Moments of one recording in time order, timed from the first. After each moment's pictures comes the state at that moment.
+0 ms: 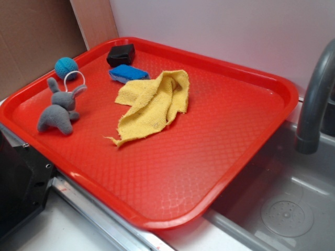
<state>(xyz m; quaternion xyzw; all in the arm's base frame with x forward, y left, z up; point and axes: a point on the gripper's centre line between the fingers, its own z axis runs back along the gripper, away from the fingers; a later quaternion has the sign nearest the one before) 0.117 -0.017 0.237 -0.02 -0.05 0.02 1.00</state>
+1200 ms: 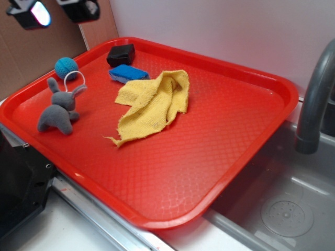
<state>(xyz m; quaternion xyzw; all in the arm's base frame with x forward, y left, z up) 0.195 0.032 0.152 -0.02 -0.14 0.29 0.95</state>
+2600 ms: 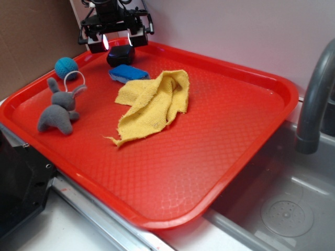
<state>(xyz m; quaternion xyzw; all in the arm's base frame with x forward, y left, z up) 0.313 0.137 0.042 0.07 -0.16 0.42 0.89</state>
